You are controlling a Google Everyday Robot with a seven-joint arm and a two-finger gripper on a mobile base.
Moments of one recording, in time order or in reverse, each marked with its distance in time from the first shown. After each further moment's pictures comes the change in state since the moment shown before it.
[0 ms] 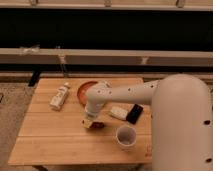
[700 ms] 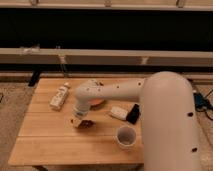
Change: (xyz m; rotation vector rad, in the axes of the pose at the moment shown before) arm -0.062 0.010 0.011 -0.031 -0.050 -0.111
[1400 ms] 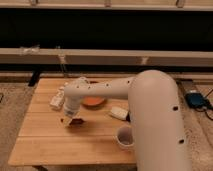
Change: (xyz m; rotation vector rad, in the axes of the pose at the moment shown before) arm -0.054 0.007 0.011 -0.036 -0.031 -0.119
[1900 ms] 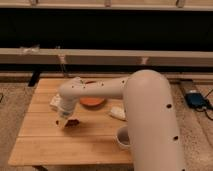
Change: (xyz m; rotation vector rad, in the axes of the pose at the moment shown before) arm -0.023 0.012 0.008 -0.045 -0.010 -0.070
